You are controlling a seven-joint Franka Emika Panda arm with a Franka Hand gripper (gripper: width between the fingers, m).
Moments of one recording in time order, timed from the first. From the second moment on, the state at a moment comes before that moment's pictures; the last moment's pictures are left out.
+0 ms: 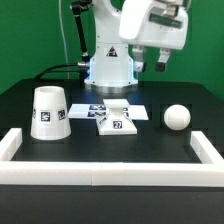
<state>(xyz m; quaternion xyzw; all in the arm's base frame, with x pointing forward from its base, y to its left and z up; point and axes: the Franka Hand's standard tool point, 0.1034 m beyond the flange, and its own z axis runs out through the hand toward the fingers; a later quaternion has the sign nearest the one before) 0.490 0.050 0.144 0.90 0.44 0.02 0.07</state>
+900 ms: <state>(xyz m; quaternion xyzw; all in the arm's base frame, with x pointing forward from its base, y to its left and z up) 0.444 0.004 0.118 0.96 0.28 -0.02 0.03</state>
